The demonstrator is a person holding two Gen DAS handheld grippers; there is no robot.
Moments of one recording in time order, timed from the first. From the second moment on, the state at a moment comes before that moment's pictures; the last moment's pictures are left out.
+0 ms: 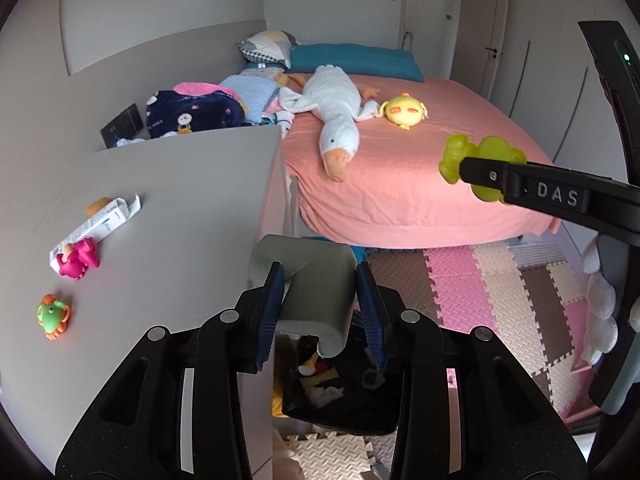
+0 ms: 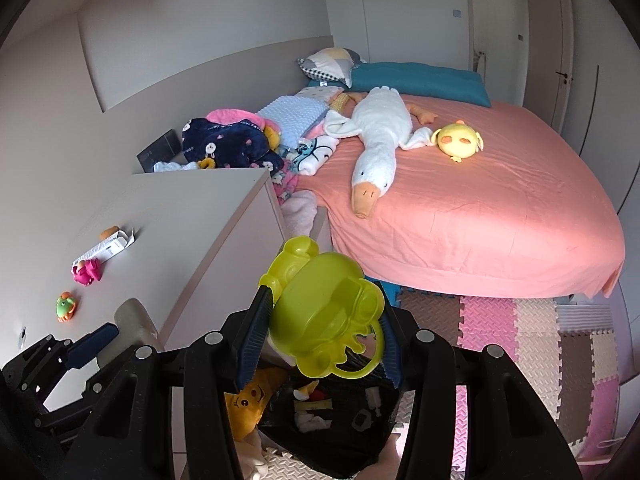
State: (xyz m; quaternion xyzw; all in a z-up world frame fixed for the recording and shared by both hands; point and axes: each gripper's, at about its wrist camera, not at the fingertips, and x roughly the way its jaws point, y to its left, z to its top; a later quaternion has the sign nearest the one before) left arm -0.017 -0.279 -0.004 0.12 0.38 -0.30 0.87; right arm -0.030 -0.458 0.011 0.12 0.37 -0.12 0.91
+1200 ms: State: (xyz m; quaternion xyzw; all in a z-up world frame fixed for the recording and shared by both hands) left arm 0.025 -0.172 -0.015 0.07 0.39 -0.15 0.91; right arm 0.019 -0.388 -0.003 0.10 0.37 -0.07 0.92
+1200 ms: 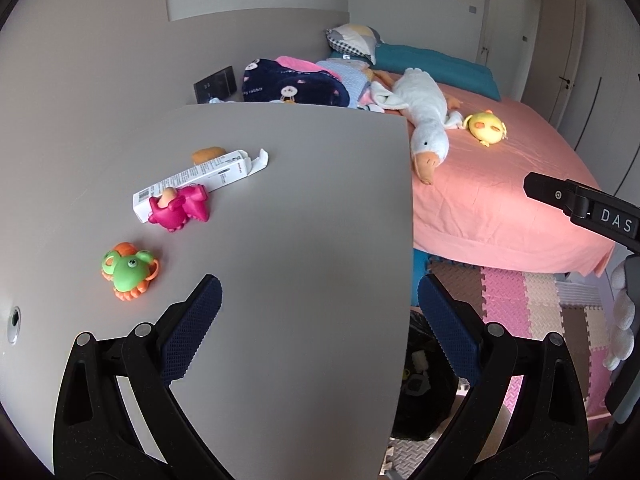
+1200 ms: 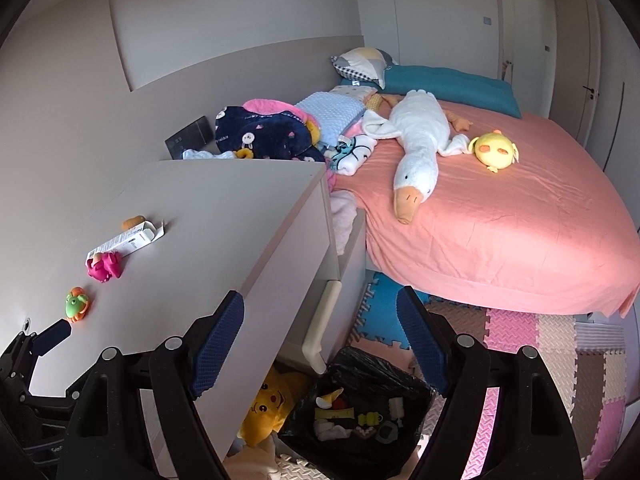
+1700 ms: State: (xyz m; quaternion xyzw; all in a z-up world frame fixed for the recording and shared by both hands) left arm 0.053 -0.117 -0.025 0.04 0.40 -0.08 0.91; right arm 0.061 -0.337 -0.014 0.08 0.37 -0.02 0.92
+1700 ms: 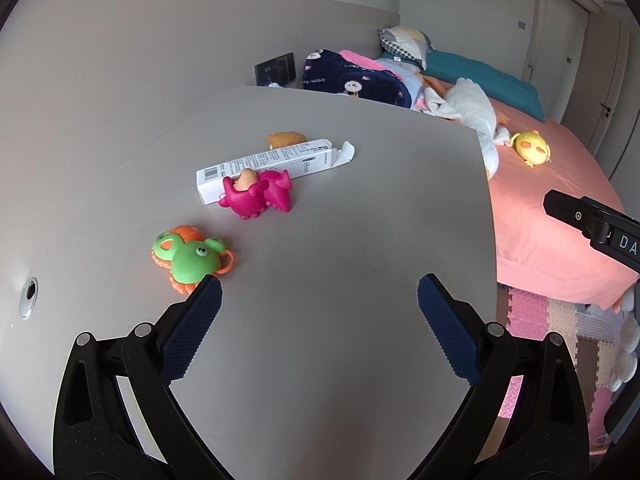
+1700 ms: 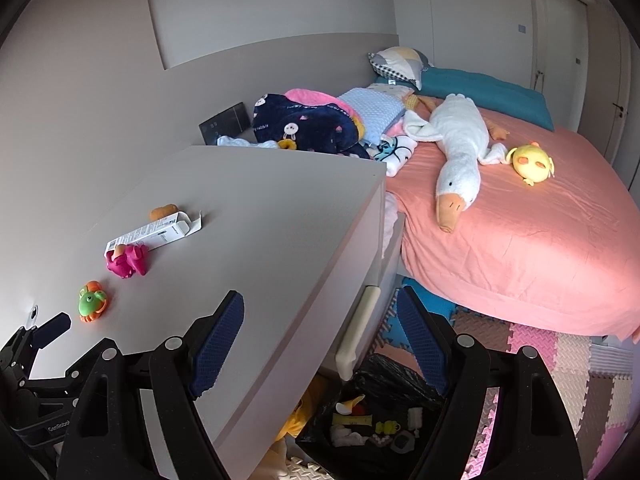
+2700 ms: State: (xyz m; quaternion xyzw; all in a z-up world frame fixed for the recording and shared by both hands) left arm 0.121 -0.034 -0.061 -0.04 0.44 0.03 0.90; right arm 0.132 -0.263 -0.041 0.07 0.40 0.04 0.91
